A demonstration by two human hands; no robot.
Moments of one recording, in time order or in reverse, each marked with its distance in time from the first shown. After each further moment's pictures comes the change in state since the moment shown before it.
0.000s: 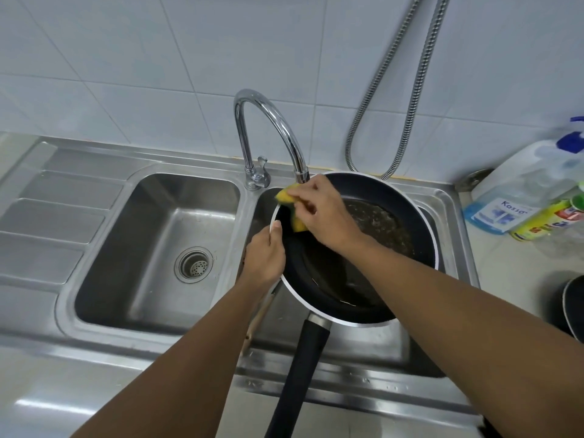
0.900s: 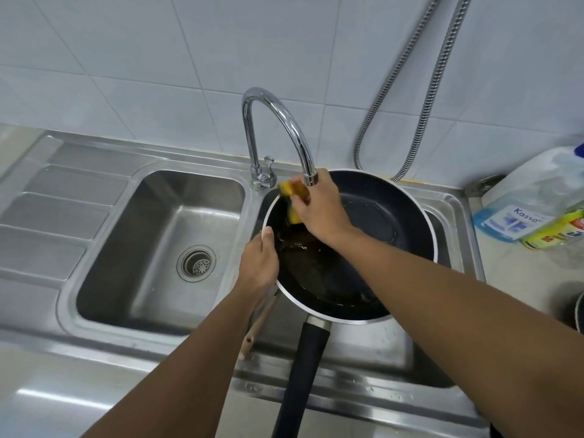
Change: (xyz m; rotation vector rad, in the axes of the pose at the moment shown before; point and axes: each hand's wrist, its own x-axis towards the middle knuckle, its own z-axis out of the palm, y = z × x) left_hand 0.006 -0.017 -0.007 -0.097 0.052 -0.065; right_hand 0.026 -0.022 0.010 -0.069 -0.068 0.254
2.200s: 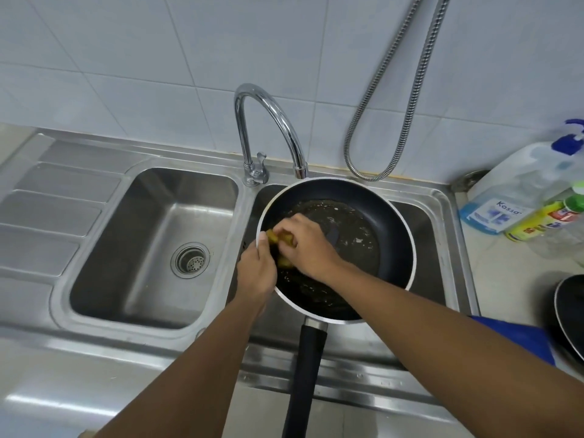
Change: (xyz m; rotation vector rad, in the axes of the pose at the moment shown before) left_hand -0.024 -0.012 0.010 0.002 0.077 -0.020; right_hand -0.064 0.024 0.030 0.094 -0.209 -0.088
